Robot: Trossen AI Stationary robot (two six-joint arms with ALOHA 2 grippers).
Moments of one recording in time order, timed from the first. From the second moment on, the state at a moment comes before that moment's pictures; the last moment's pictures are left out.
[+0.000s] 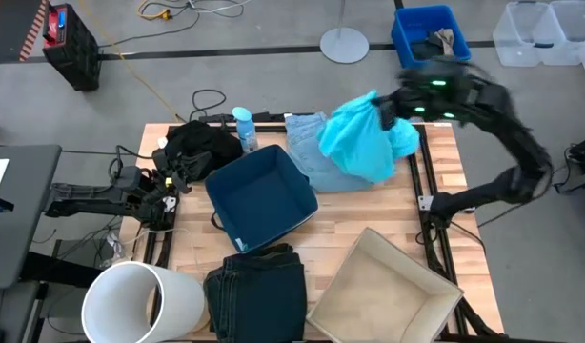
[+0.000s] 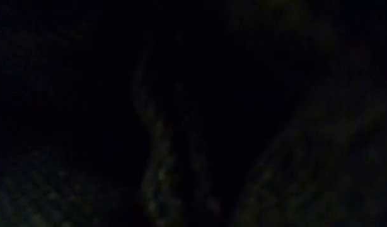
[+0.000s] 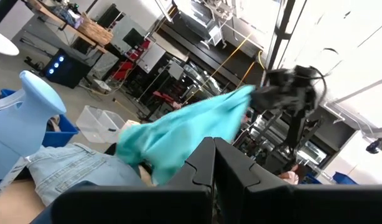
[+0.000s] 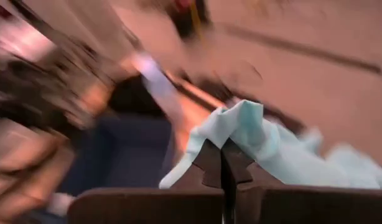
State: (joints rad) left arm 0.00 0.30 0.32 0.35 -0.56 -0.55; right arm -0.47 1.23 1.86 -1.07 0.09 0.39
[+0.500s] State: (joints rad) left arm 0.00 0.30 0.32 0.35 -0.56 -0.55; right arm -0.06 0.96 1.86 -0.67 0.06 0.28
